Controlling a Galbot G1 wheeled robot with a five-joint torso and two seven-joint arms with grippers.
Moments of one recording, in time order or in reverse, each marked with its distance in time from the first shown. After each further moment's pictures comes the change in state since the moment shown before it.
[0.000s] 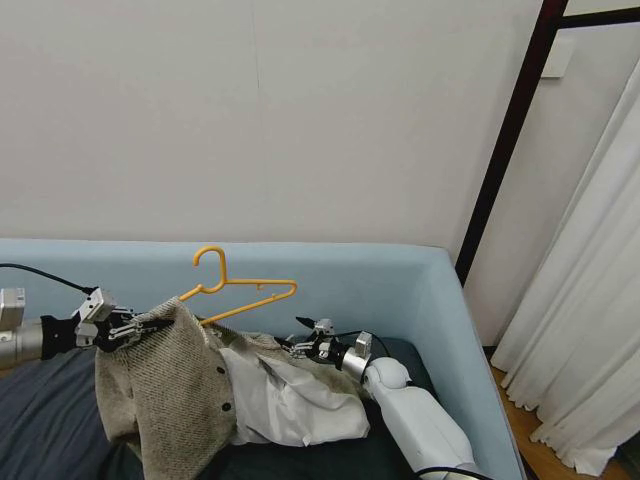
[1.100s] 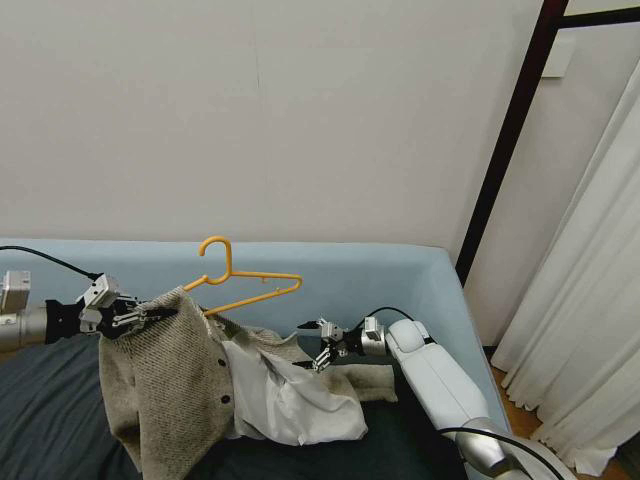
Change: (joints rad) left arm -0.010 0.031 -0.001 -0.010 -0.010 -0.017 0.008; right arm 0.140 -0.068 0.000 -0.148 -0.110 -0.034 -0.124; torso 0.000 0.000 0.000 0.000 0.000
